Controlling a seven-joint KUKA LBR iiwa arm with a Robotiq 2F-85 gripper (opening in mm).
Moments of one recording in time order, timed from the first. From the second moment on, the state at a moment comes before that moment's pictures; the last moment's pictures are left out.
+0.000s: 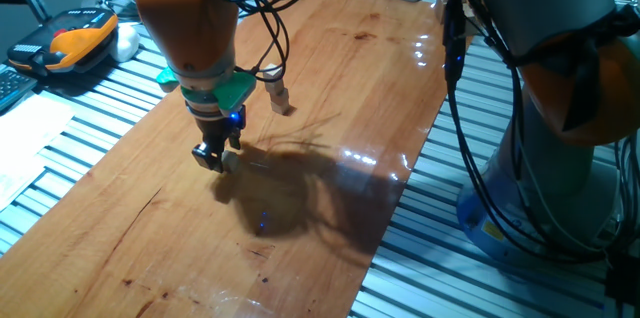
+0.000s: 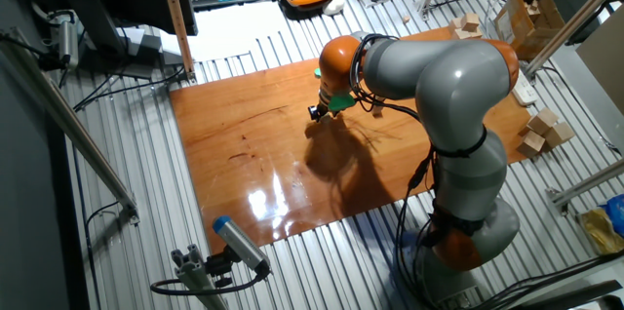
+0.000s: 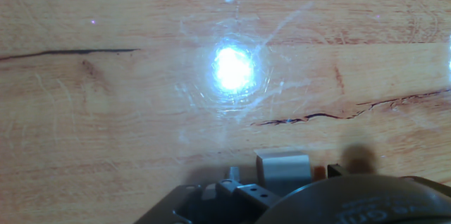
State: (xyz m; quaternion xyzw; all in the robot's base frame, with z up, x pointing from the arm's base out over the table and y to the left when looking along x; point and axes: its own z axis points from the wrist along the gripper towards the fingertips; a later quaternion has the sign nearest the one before) arm 0.544 0.135 0.039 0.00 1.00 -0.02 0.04
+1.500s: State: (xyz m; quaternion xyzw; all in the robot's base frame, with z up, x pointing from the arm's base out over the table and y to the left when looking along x) arm 0.543 0.133 0.037 0.01 1.00 -0.02 0.04
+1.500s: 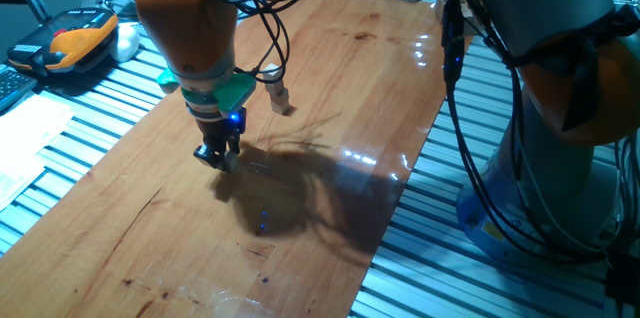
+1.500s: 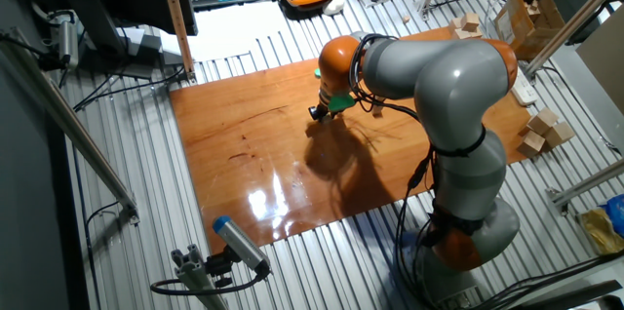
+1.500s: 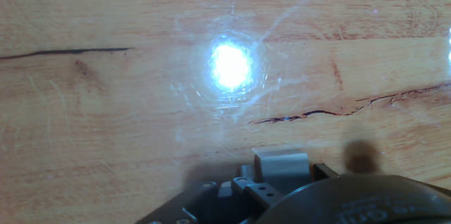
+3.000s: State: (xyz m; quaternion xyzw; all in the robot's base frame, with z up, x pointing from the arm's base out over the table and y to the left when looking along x) arm 0.538 0.129 0.072 0.02 1.00 -0.01 0.03
